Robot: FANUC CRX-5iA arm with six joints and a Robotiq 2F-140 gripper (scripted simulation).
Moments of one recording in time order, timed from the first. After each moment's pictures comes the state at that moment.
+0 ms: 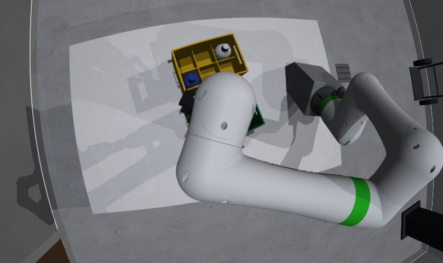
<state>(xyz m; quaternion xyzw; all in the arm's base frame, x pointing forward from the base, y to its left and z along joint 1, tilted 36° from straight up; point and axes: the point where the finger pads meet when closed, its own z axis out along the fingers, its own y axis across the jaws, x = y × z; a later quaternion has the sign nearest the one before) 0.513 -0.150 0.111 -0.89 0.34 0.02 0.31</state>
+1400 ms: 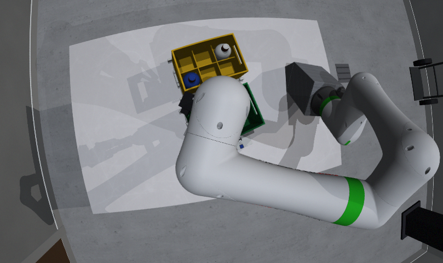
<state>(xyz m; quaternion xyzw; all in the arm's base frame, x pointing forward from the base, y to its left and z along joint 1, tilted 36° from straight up) 0.520 -0.129 0.082 -0.89 0.34 0.02 0.31</state>
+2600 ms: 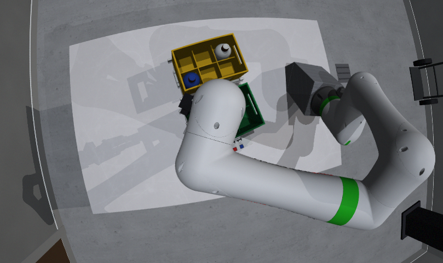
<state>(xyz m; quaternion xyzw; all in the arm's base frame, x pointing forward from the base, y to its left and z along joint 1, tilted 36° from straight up) 0.525 -0.111 0.056 -0.89 0.34 0.02 0.31</state>
